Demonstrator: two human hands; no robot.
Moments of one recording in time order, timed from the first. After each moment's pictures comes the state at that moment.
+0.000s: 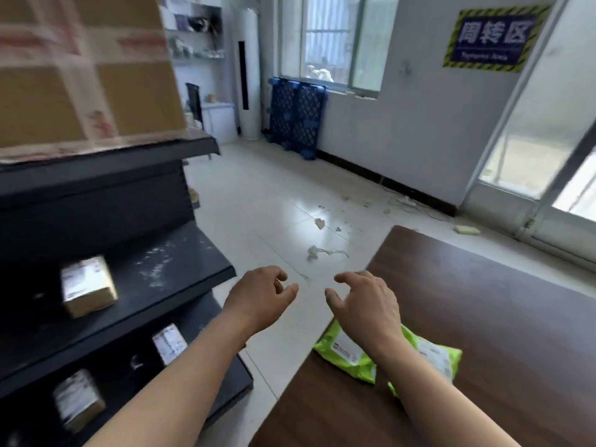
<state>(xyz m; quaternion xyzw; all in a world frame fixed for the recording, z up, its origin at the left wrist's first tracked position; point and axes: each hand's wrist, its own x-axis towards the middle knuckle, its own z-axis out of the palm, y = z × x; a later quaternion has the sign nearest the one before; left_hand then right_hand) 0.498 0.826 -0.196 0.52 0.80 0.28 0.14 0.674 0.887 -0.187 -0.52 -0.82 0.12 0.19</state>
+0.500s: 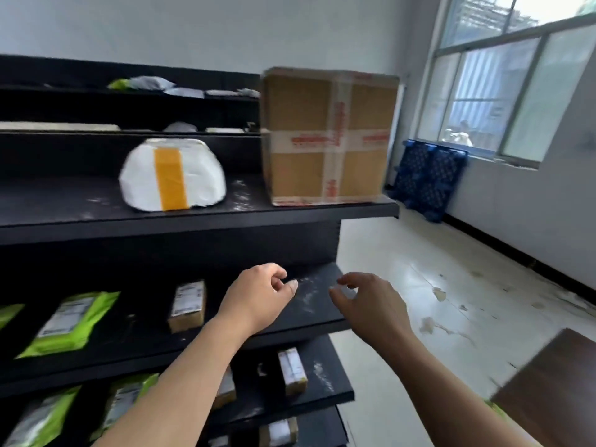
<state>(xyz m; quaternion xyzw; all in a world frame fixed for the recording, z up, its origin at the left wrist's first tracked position) 0.336 0.608 -0.106 0.34 0.87 0.36 -0.01 0.474 0.753 -0.099 -0.30 -0.91 0.18 0.23</state>
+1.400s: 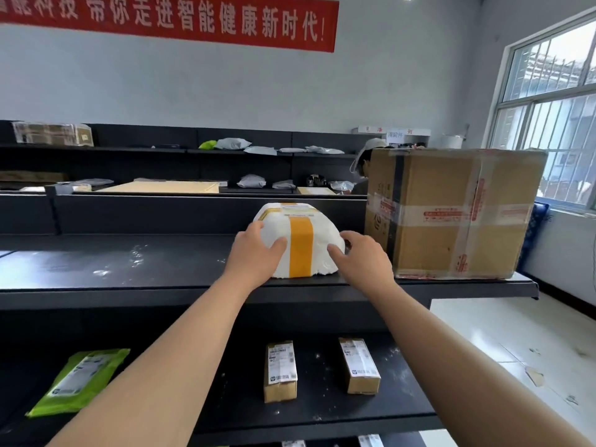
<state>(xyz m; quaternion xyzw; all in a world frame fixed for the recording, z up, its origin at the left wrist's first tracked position) 0.139 0.457 0.023 0.22 0.85 0.46 -0.11 0.223 0.636 0.015 -0.19 -0.90 0.22 0.31</state>
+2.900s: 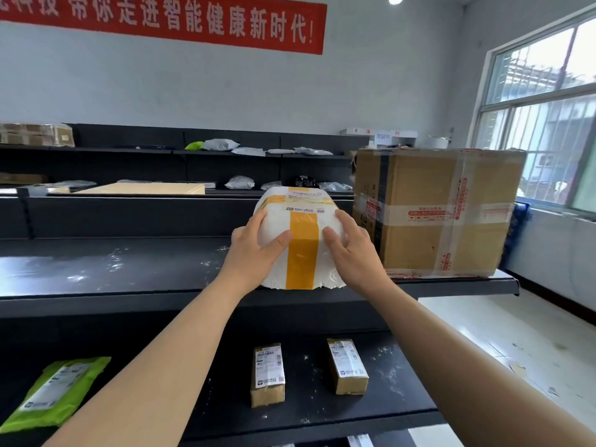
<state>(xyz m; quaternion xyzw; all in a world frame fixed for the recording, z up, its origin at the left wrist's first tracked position) 0.142 0.477 0.021 0.28 0.80 0.53 -0.09 0.226 0.655 0.018 -0.07 -0.85 0.38 0.35</state>
